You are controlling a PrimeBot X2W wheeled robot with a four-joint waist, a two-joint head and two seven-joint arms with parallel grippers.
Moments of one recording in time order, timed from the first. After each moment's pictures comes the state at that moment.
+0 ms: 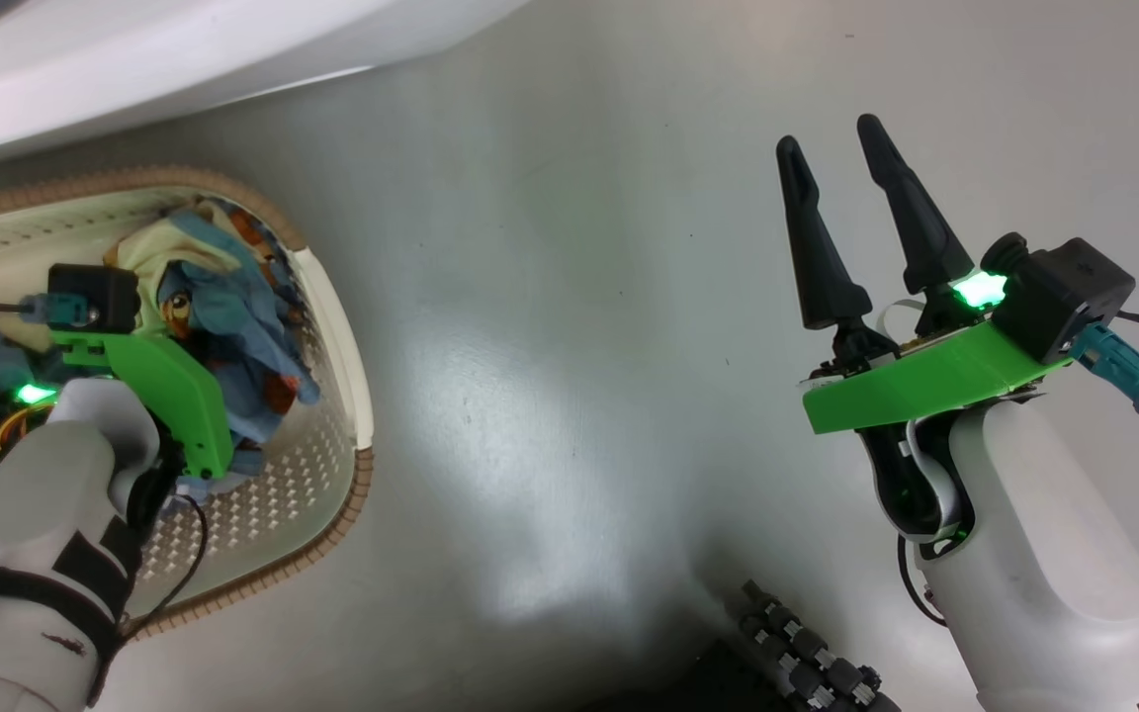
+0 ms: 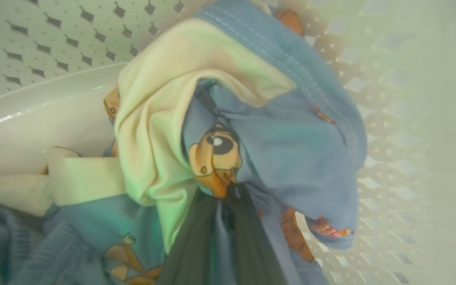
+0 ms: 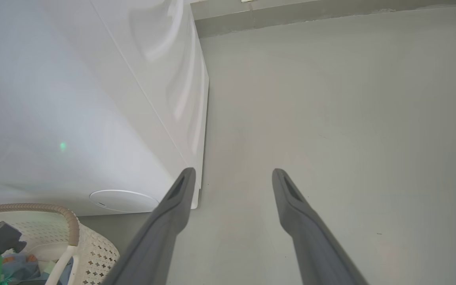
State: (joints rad) left arm -1.01 0.32 -0.82 1.25 -0.85 -0.13 0.01; right arm -0.55 -0.06 0.23 0.23 0.40 0.13 -0.25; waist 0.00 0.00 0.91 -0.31
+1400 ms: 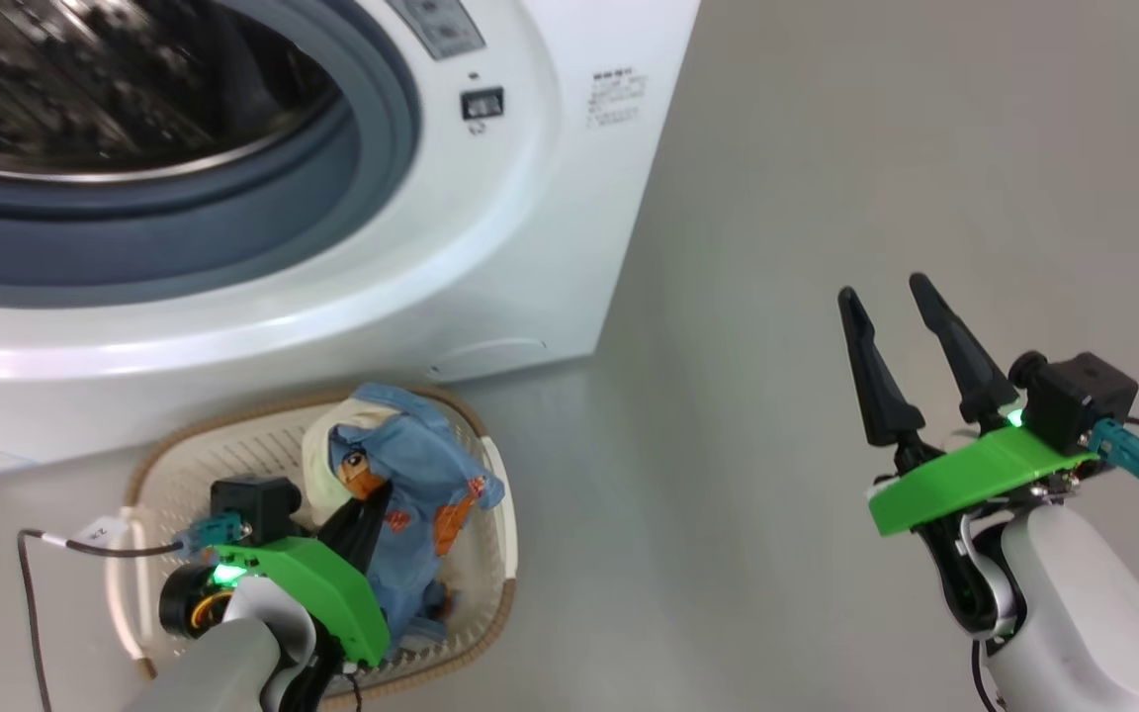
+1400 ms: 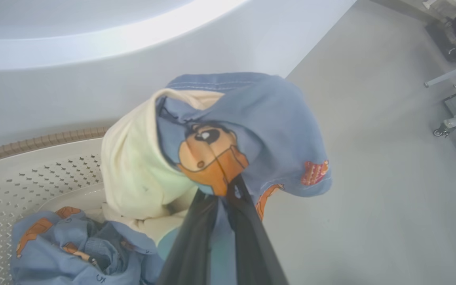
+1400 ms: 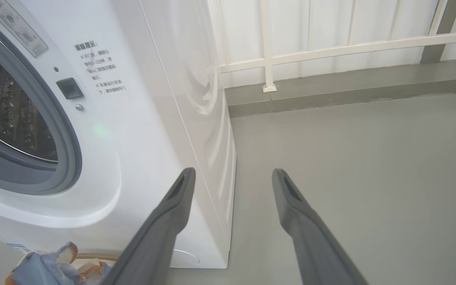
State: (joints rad) left arm -0.65 0.29 -0.97 0.92 -1.06 -0.13 -0.25; right arm -0.39 -0.16 0.22 0.34 0.44 0.13 -0.25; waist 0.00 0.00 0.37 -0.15
